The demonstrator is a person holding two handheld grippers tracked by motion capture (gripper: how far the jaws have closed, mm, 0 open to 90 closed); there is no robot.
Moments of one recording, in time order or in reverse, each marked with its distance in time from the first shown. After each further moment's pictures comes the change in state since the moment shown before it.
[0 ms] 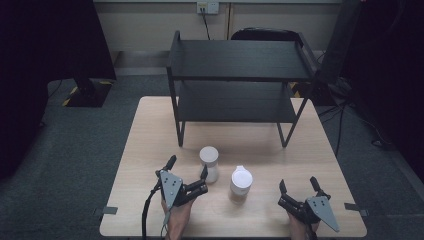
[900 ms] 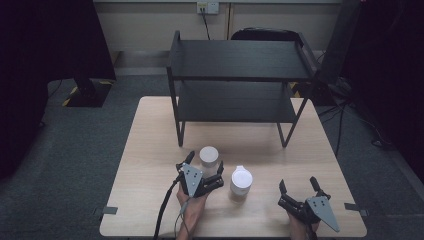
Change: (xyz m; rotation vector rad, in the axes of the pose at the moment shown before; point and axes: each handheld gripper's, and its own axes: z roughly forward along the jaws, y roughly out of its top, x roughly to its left) left arm -0.018 -0.026 0.042 0.060 -0.011 0.030; right arm -0.001 0.000 0.000 -0.001 0.007 0.000
